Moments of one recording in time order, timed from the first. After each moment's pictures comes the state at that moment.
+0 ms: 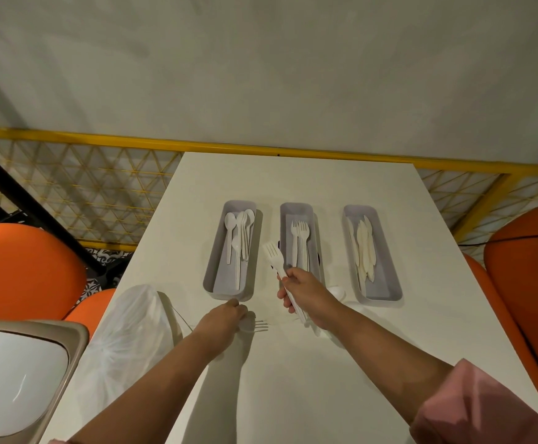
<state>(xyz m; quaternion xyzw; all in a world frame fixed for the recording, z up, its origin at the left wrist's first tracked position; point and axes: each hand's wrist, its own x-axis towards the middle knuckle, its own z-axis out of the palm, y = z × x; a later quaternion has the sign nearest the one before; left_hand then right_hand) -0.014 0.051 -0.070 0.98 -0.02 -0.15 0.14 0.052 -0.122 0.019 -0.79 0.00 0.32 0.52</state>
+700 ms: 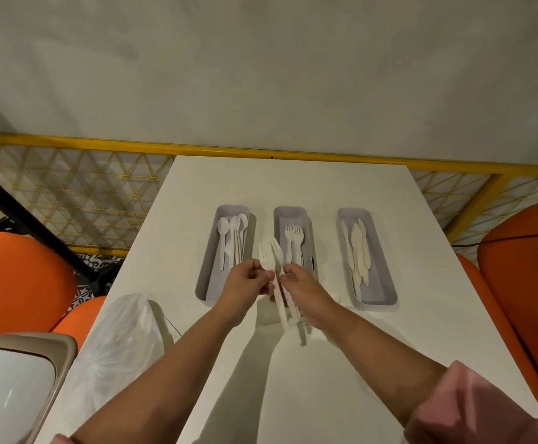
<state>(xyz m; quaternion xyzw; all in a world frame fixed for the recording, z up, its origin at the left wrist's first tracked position) 0.036 0.003 0.006 0.70 0.17 -0.04 0.69 0.065 -0.123 0.018 -0.78 0.01 0.29 0.56</state>
